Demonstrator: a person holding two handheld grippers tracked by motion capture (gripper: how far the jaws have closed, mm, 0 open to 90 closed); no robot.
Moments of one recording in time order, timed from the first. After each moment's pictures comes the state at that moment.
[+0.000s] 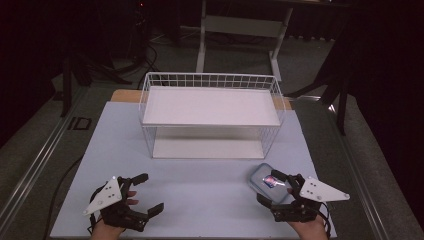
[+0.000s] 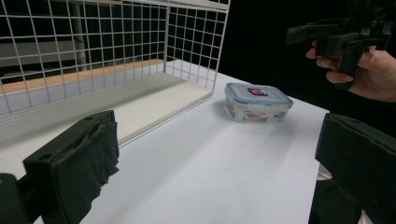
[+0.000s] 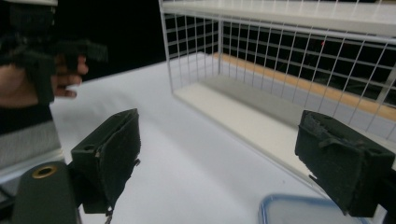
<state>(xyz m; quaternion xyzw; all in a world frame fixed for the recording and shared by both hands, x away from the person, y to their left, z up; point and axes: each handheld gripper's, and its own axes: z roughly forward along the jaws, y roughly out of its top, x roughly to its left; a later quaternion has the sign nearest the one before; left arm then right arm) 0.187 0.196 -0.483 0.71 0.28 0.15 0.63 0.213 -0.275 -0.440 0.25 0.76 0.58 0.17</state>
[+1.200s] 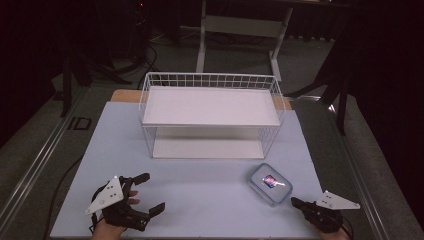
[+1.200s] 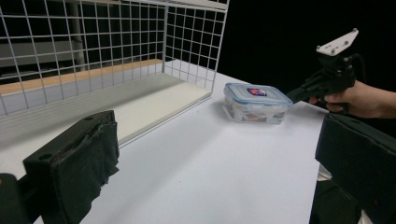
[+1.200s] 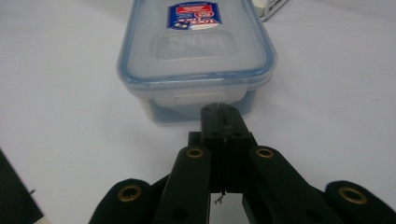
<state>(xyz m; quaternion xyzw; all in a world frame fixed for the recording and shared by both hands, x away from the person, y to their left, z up) 0.189 0.194 -0.483 0.71 0.28 0.15 0.63 0.214 -0.371 -0.524 0.37 0.81 0.42 0.17</state>
